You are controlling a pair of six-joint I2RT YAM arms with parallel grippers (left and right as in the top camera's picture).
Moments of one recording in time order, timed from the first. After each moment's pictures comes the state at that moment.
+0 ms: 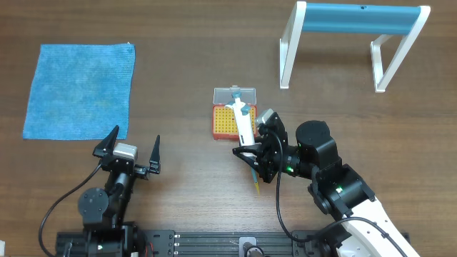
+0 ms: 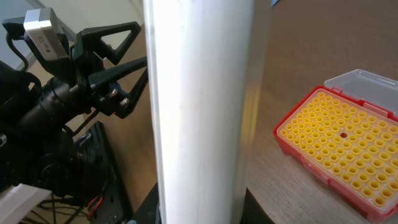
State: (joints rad) left arm 0.10 0.01 0.01 -0.05 0.29 0.13; right arm 0.50 0.91 0.58 -0.18 -0.65 0.22
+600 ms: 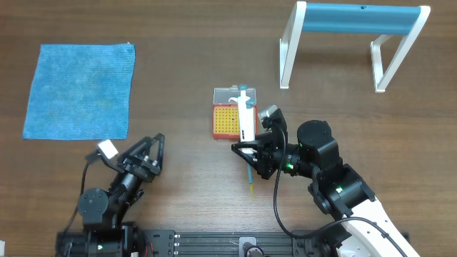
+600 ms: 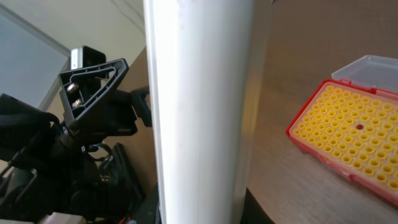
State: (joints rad) left arm 0.10 0.01 0.01 -0.04 0.52 -1.08; right arm 0.50 0.91 0.58 -0.13 -0.65 0.42
